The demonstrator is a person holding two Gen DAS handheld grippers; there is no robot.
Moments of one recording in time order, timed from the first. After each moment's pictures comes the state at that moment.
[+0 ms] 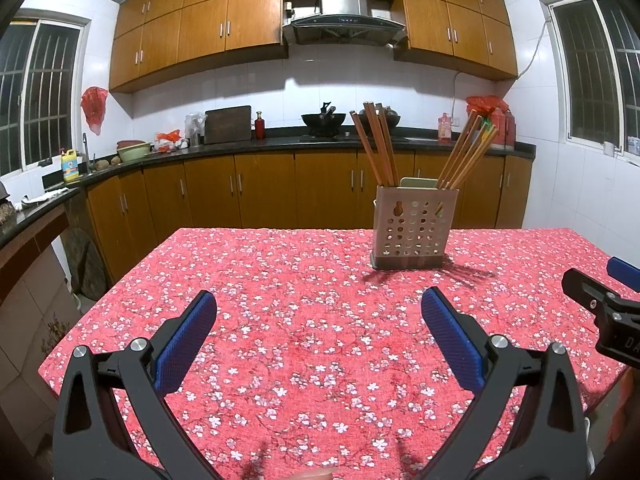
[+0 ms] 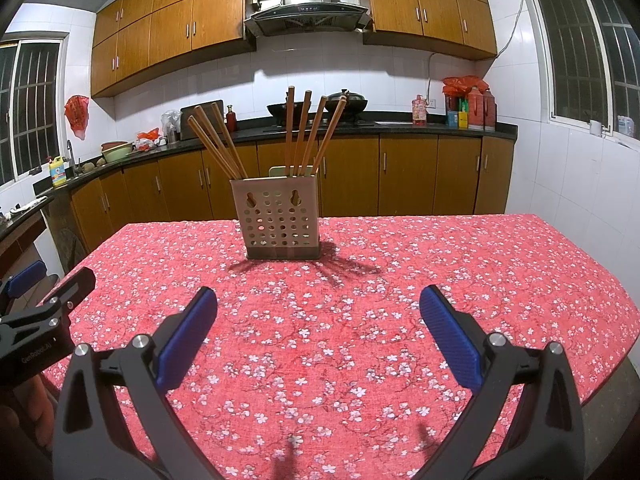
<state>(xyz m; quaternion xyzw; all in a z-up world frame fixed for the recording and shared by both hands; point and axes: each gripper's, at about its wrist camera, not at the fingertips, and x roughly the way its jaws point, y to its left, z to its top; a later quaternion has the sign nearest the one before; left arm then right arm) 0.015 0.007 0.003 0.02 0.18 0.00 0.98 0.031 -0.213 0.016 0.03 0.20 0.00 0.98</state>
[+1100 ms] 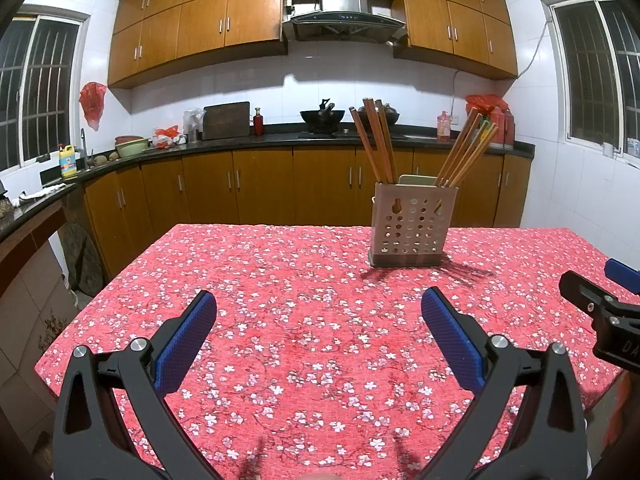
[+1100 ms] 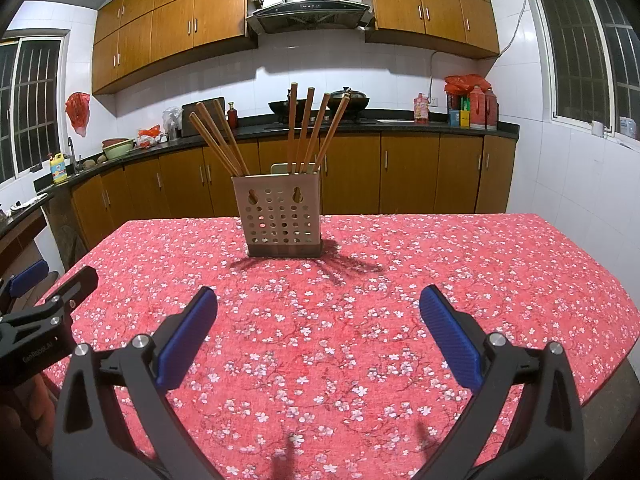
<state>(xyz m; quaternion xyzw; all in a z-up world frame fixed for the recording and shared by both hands) 0.017 0.008 0.003 0.01 0.18 0.00 0.98 0.029 -0.211 0.011 0.03 0.21 0.00 0.98</state>
